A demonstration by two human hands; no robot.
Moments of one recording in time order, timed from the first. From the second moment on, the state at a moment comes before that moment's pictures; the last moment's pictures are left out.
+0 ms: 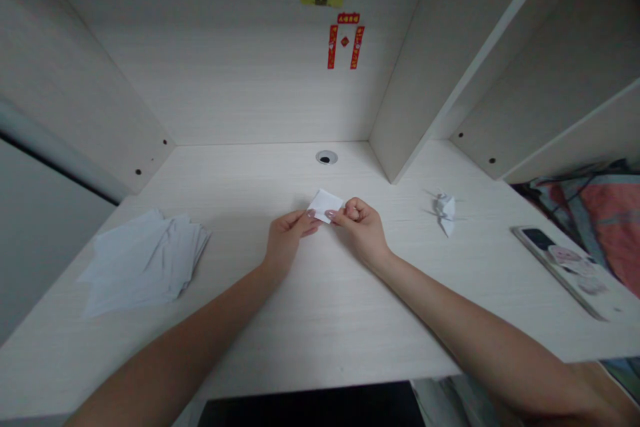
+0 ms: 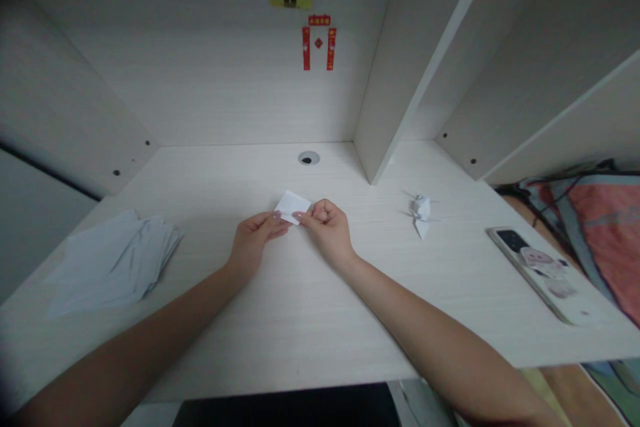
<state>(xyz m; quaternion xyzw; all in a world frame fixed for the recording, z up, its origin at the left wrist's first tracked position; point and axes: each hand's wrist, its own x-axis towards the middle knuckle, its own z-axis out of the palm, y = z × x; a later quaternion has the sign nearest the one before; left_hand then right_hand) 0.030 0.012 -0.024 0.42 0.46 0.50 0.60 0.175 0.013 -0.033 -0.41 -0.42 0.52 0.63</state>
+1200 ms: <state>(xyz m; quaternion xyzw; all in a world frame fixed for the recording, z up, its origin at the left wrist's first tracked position) 0.034 0.009 -0.023 0.42 0.46 0.53 0.58 0.174 0.012 -0.029 -0.42 -0.40 0.53 0.62</state>
